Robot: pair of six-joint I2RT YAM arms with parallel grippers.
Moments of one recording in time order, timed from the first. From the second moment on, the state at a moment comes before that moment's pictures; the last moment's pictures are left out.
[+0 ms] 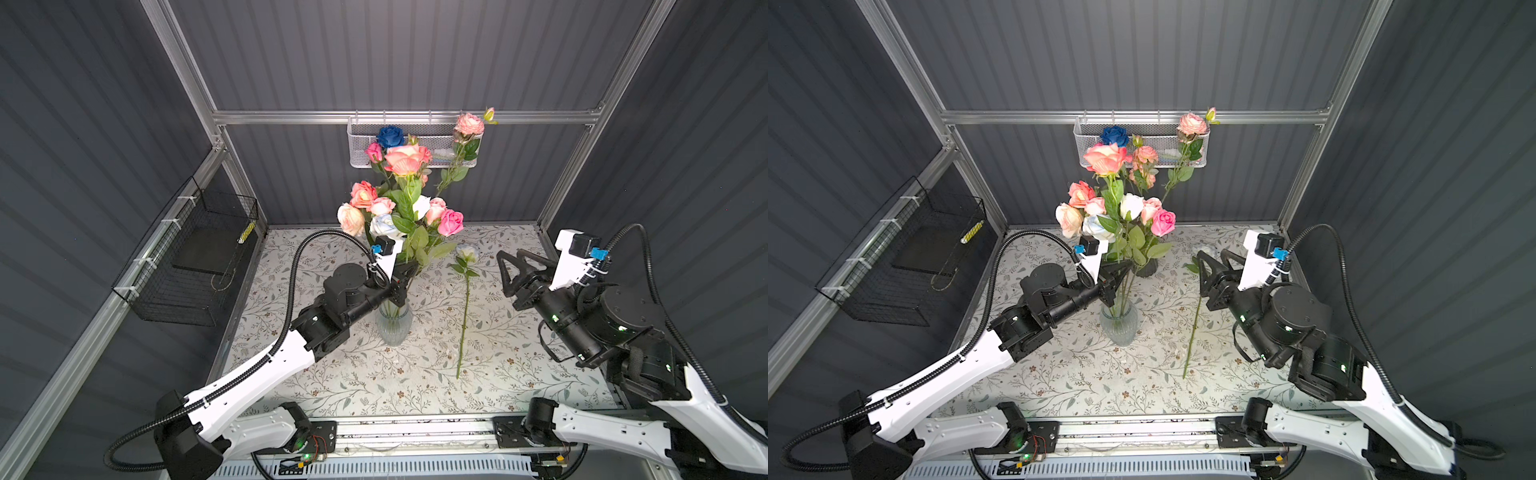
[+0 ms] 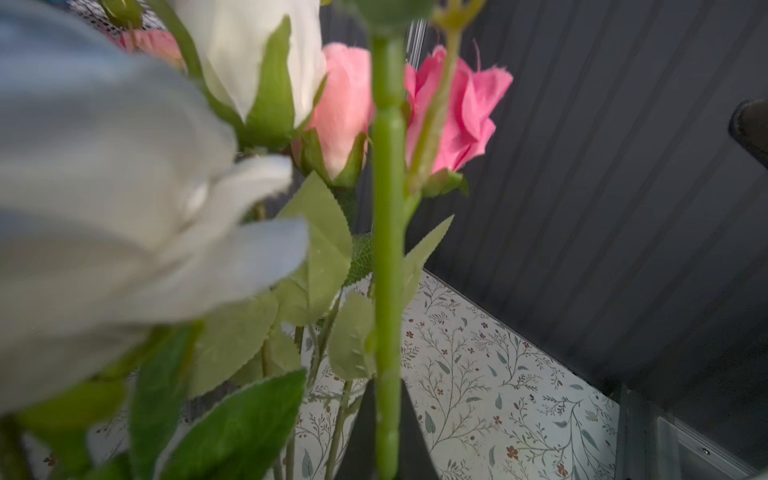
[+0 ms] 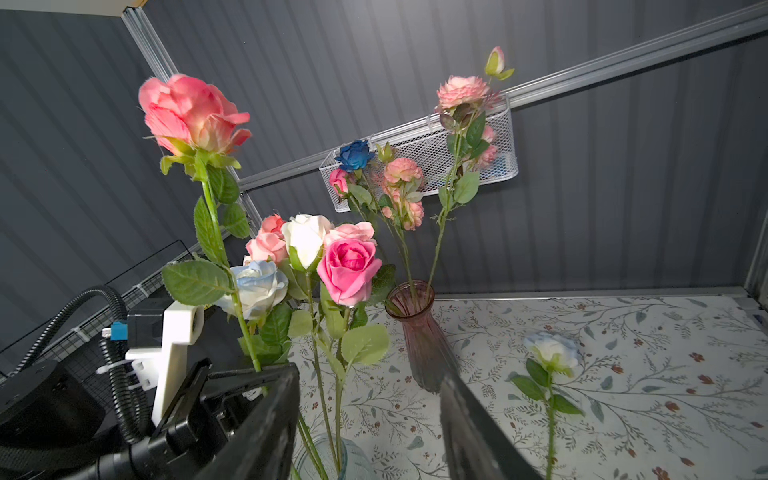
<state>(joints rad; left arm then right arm) -0.87 1.14 1.02 0.04 0.03 -0.18 1.06 0.79 1.29 -0.49 0.68 0.34</state>
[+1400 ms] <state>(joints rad) -0.87 0.68 1.09 -0.50 -0.16 -0.29 0.52 0.98 1.20 -0.69 0.36 0.52</state>
